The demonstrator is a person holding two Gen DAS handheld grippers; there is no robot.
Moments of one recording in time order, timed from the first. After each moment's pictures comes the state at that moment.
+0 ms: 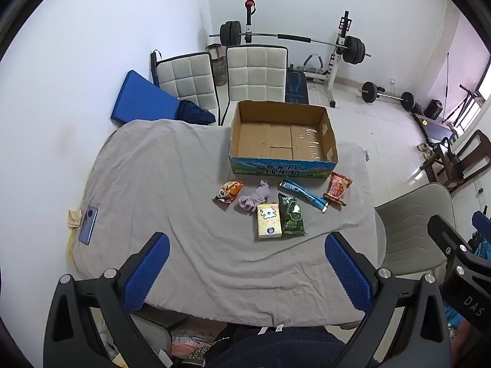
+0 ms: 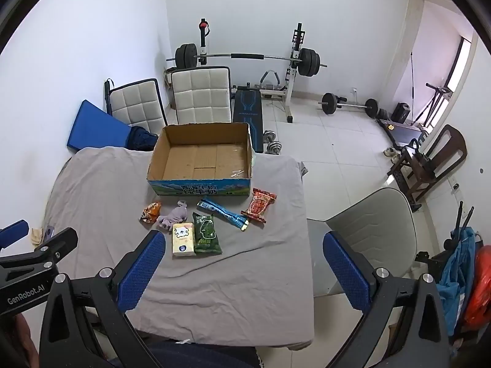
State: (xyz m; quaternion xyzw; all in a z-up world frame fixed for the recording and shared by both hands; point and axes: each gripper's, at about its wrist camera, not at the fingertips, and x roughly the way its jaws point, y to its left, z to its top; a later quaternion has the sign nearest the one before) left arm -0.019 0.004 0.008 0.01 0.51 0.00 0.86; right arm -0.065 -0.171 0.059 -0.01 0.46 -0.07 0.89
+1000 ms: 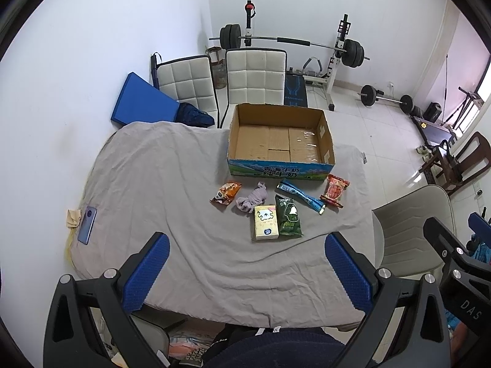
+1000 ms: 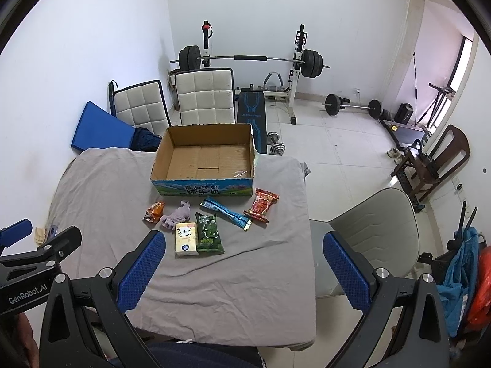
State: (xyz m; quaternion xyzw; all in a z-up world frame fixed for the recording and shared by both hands) left arm -0.022 -0.001 0.016 0.00 0.50 0.00 0.87; right arm -0.071 -0.173 0.061 0.00 0.45 -0.06 0.89
